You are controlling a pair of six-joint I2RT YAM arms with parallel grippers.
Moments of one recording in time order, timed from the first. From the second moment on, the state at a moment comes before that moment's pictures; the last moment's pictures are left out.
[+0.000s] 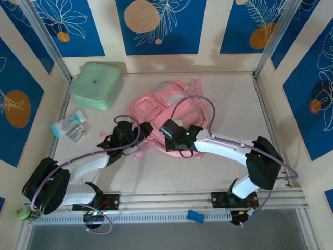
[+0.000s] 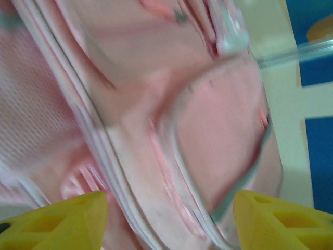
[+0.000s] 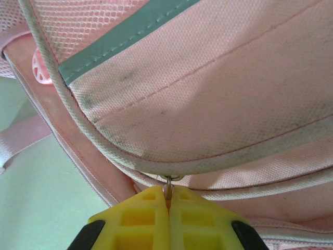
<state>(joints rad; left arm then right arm) -0.64 1.26 0.52 0.26 0.07 -1.13 0.95 1.53 1.07 -0.68 0.24 0.74</state>
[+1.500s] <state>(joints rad) -0.88 1.49 0.68 0.28 -0.24 -1.35 0.85 1.31 0.90 -0.58 0.18 0.69</state>
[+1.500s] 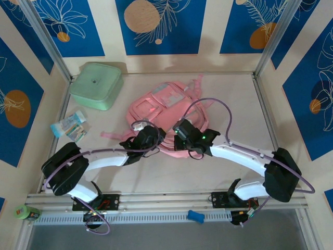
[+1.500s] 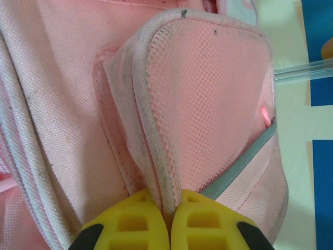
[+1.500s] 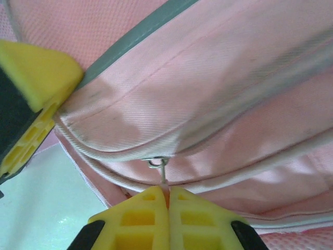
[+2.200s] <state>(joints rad) -0.68 1.34 0.64 0.09 -0.09 -1.11 0.76 1.29 0.91 -0.67 0.06 0.52</state>
